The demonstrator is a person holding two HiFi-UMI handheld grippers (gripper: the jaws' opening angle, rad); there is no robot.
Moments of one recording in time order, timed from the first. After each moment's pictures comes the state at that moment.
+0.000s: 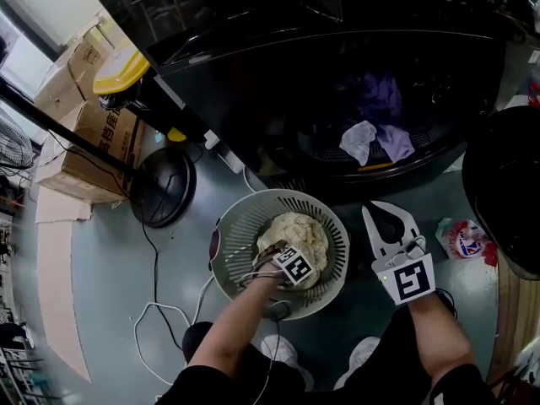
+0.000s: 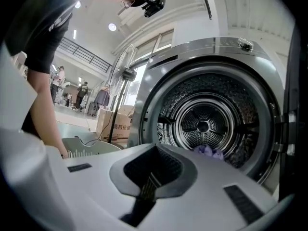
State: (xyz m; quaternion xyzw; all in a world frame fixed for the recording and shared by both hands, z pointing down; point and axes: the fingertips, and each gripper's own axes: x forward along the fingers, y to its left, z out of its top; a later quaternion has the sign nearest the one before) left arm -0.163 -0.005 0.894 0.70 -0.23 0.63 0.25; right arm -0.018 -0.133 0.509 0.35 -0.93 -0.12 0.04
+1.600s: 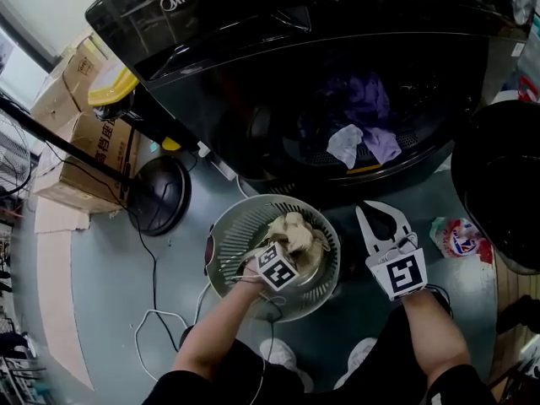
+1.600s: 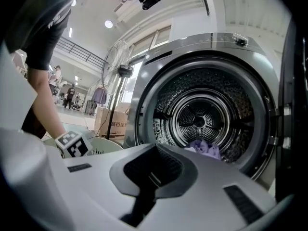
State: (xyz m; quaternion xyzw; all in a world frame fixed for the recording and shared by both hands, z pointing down) left arm -0.140 -0.064 0.775 0.78 -0.28 0.54 0.13; right arm 0.001 -0.141 0.531 0.37 -0.92 -0.09 0.07
